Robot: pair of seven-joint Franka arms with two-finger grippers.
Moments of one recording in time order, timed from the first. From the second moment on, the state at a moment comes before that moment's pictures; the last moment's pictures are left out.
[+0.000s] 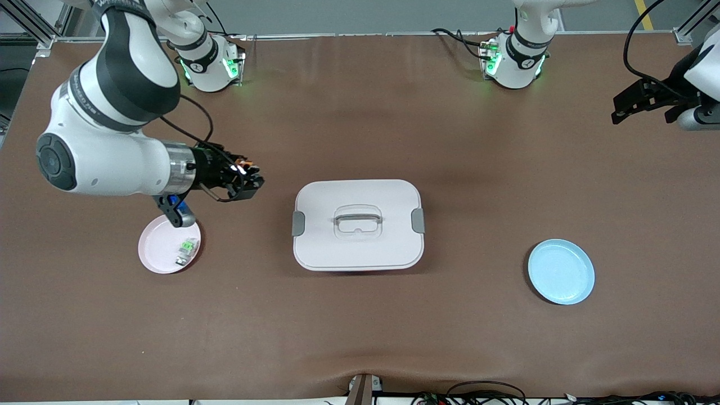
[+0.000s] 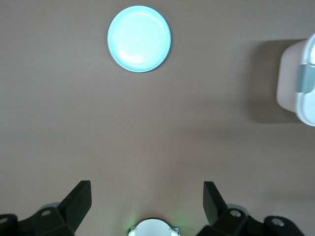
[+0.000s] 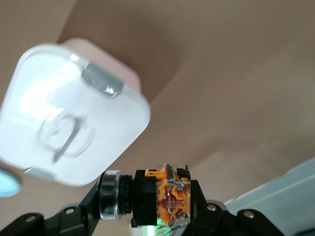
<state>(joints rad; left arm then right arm) 0.08 -0.08 -0.15 -1.57 -0.02 1.43 -0.06 0.34 0.35 -0.05 -1.39 0.56 1.52 1.18</state>
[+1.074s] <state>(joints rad) 0.08 0.00 -0.16 -1.55 -0.43 1.46 -0.08 0.67 0.50 -0.04 -1.10 0.61 1.93 1.98</state>
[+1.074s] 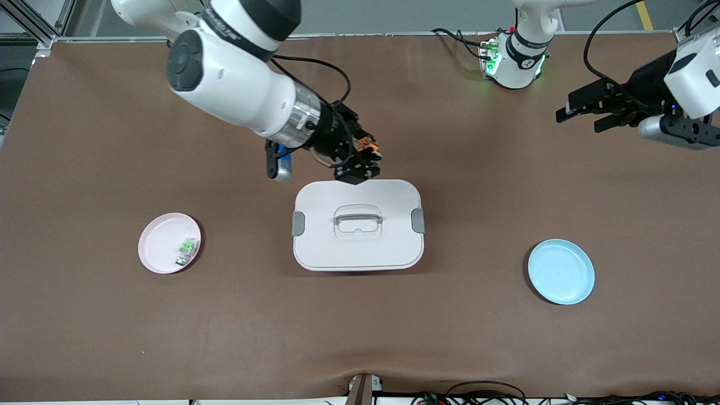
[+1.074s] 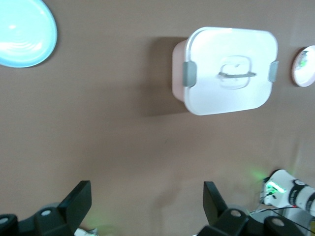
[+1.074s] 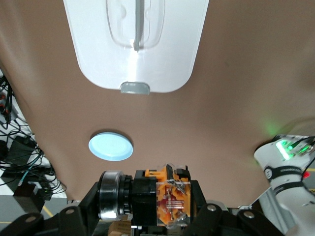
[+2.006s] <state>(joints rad) -0.01 0.12 -0.20 -1.55 -0.69 1.68 -0.08 0.74 0.64 0.06 -0.95 0.62 2.12 2.28</state>
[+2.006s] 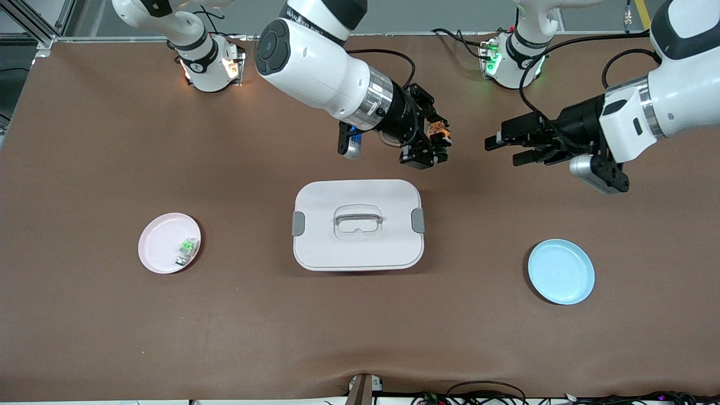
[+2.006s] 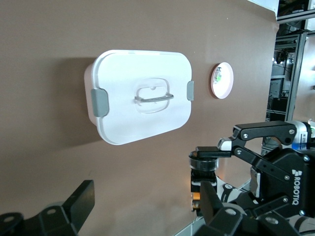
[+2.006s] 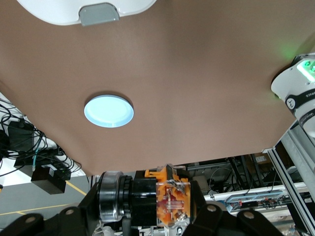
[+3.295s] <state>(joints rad) -0.11 0.16 -0.23 -1.55 -0.71 1.68 -0.08 0.74 0.65 0.07 -0.95 0.62 2.19 2.30</state>
